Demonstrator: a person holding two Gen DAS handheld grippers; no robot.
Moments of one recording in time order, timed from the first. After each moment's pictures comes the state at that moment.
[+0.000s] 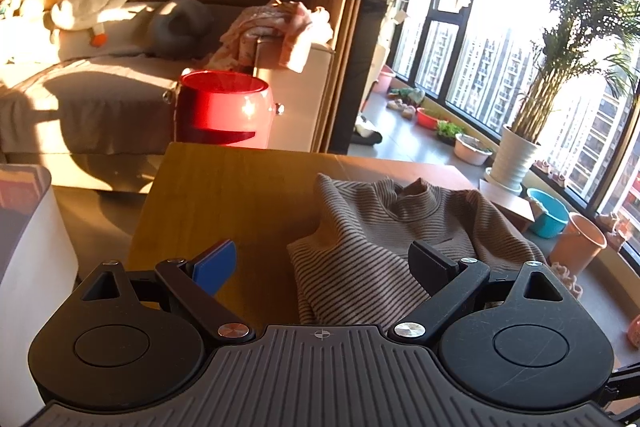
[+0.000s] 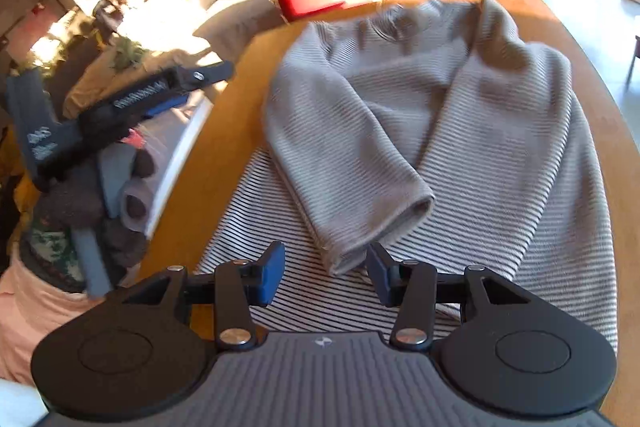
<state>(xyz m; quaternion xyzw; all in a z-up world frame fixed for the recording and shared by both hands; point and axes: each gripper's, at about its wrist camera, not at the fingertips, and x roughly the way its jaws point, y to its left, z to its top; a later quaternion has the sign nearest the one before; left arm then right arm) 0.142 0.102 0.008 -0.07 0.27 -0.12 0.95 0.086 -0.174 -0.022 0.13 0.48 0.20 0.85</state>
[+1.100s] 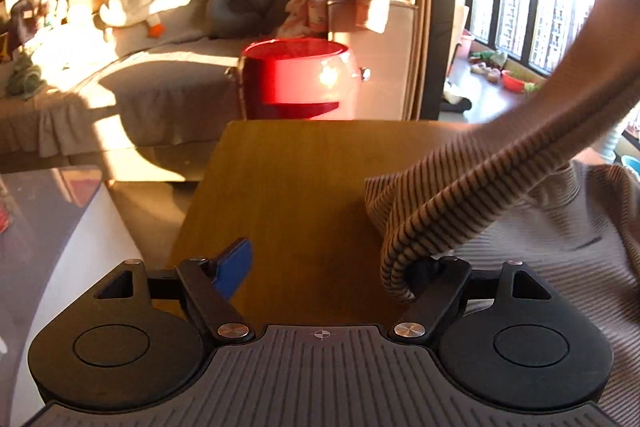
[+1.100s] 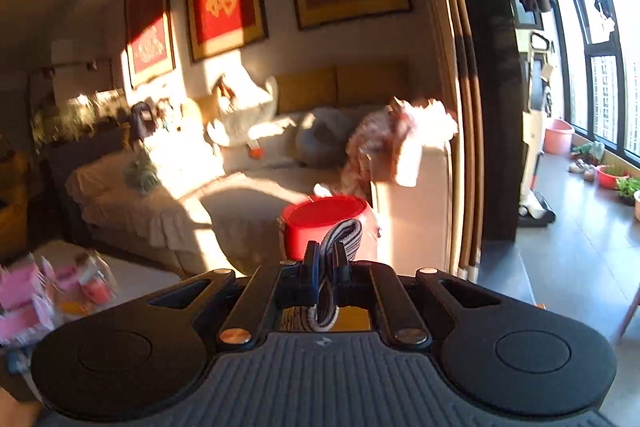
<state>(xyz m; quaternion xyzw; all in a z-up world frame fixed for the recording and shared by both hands) 0.239 0.107 -0.048 0.00 0.32 0.01 0.95 0.250 -0.168 0.088 0.03 0.18 0.22 0.96</state>
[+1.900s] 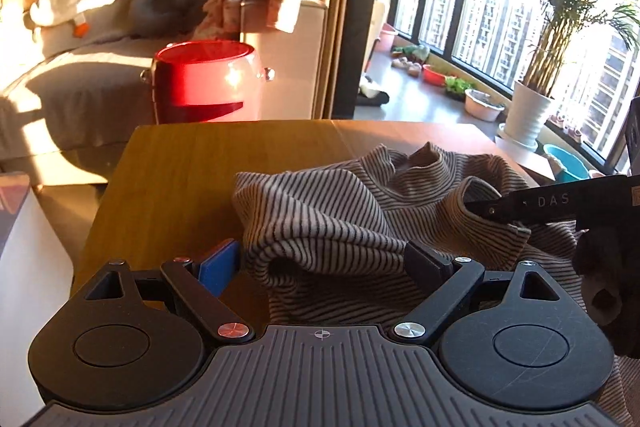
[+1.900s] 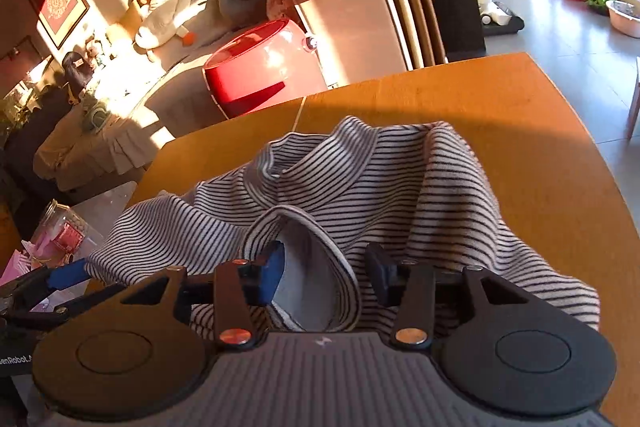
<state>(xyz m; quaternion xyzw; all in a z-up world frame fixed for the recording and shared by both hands) 0.213 0.062 -0.027 -0.02 0.32 -0.11 0.94 0.284 -0.206 -0.057 0.14 0.40 0.18 0.89</state>
